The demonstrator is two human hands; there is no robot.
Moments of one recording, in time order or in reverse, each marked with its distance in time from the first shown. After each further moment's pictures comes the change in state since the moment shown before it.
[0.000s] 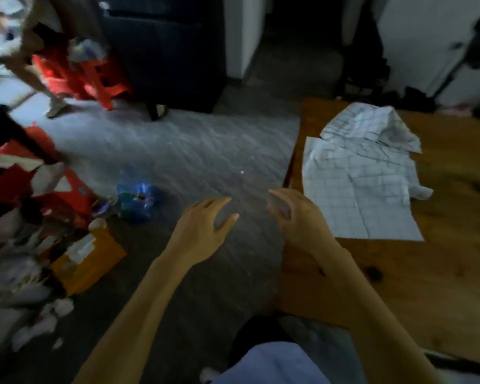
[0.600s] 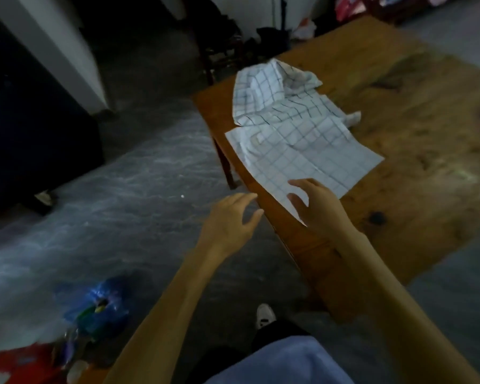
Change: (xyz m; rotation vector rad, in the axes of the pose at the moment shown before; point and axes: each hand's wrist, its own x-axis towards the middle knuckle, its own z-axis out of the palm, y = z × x) left_hand 0.201 0.028 0.055 0.048 -0.391 0.627; right_hand 0.048 0.079 0.021 0.012 0.436 0.649
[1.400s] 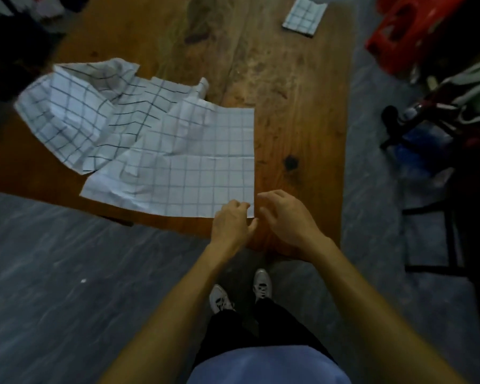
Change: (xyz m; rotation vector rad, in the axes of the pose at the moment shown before) left_hand 0.136 -0.009 0.140 0.117 -0.543 0.583; right_hand -0.019 0.015 0.050 0.035 0.273 0.745
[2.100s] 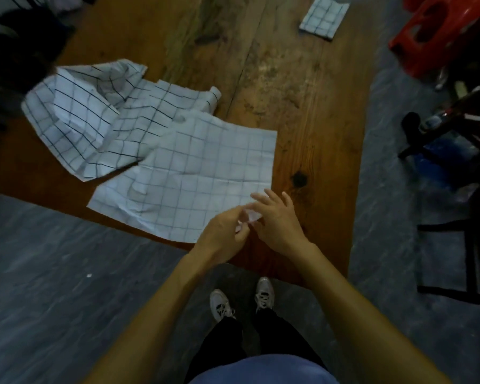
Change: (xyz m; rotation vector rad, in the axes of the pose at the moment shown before) left_hand 0.020 -0.013 -0.033 -0.280 -0.021 0.072; right_hand 0.053 0.003 0.012 -0.166 -0.093 -0.127
